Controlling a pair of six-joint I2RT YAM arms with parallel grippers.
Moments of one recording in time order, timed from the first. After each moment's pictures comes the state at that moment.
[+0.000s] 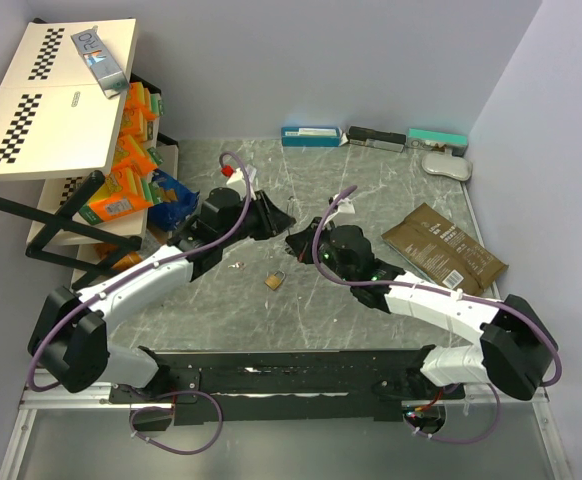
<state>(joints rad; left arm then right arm) -0.65 1.36 0.95 0.11 0.15 -0.77 0.81 1.26 0.71 0.31 0.18 0.69</state>
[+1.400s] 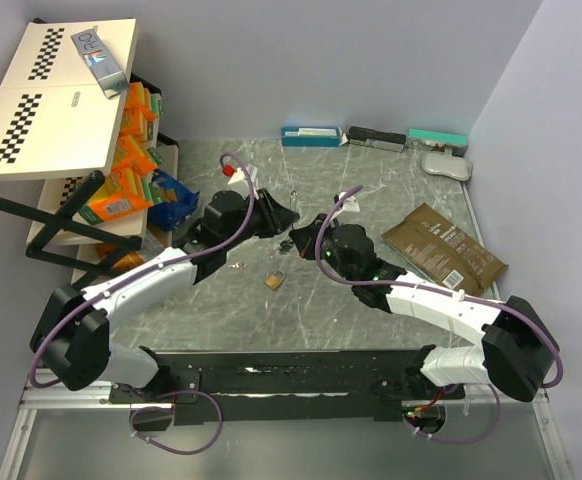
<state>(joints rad) -0.68 1.37 0.94 0.21 0.08 -0.78 0.80 1.26 0.71 0.33 0.23 0.70</state>
